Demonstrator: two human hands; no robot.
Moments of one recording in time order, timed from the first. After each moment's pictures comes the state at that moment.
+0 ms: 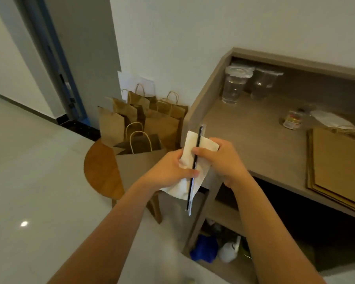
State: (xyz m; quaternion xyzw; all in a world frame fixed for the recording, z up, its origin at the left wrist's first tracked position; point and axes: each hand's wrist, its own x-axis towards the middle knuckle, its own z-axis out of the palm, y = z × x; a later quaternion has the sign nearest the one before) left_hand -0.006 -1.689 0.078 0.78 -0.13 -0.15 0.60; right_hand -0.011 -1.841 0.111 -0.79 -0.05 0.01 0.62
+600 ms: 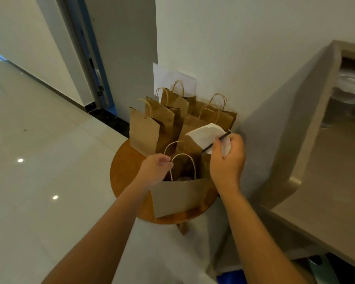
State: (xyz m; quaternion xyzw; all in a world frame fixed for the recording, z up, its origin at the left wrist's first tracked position) left_hand 0.165 -1.522 -0.003 0.86 0.13 -0.05 0.50; right_hand 0.167 -1.691 0.036 -0.79 0.02 -0.23 0.57
